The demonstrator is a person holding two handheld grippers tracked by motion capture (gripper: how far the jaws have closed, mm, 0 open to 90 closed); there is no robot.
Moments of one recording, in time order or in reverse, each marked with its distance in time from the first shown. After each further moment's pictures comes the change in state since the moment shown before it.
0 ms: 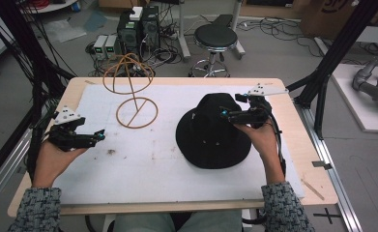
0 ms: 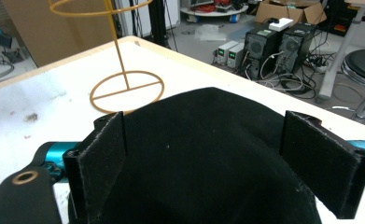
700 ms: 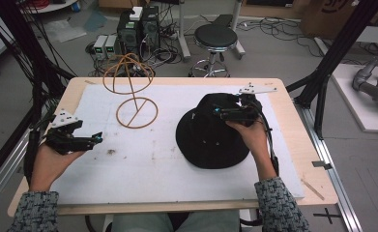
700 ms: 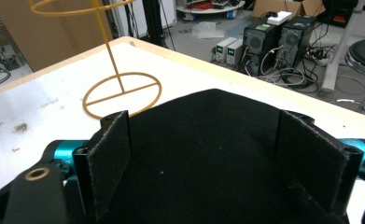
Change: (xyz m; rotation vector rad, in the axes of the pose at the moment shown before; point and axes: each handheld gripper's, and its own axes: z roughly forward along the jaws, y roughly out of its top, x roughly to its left) left arm 0.002 -0.007 -0.007 0.010 0.012 -0.007; right arm -0.001 -0.005 0.027 0.018 -0.004 0.041
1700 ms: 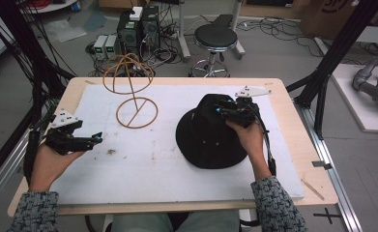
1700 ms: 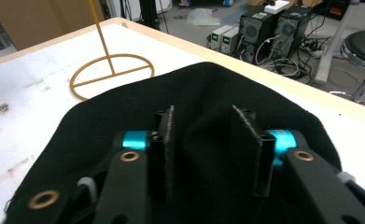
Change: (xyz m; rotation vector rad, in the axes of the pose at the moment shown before) left arm -0.001 0.001 0.000 -0.002 0.003 0.003; right arm 0.000 -0.010 0.009 0.054 -0.030 -0.041
